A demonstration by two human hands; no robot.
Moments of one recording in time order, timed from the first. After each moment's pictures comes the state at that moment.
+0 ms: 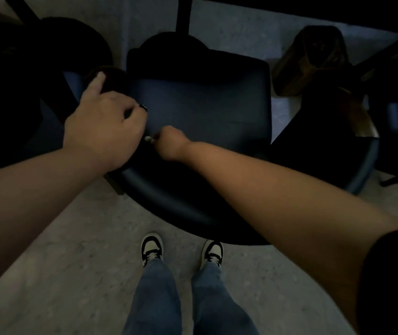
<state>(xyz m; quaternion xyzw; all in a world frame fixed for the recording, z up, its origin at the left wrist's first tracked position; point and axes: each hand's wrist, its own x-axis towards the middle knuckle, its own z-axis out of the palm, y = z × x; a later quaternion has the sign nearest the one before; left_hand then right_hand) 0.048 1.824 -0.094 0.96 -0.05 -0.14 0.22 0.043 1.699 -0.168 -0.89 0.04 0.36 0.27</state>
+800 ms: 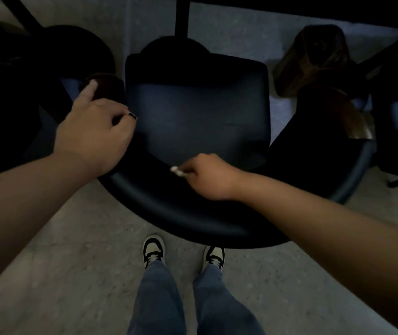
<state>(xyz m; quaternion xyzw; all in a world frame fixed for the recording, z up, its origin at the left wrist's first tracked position) 0.053 1.830 -0.106 0.97 -0.05 -0.13 0.21 -0.023 1.633 -0.110 -0.90 -0.03 0.35 0.25</state>
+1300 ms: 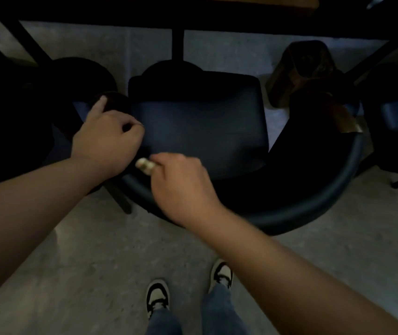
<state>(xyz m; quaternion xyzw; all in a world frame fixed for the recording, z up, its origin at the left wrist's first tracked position) 0.048 1.828 -0.093 0.96 -0.07 -0.14 0.23 -0.056 1.710 -0.060 -0.93 0.08 0.11 0.35</state>
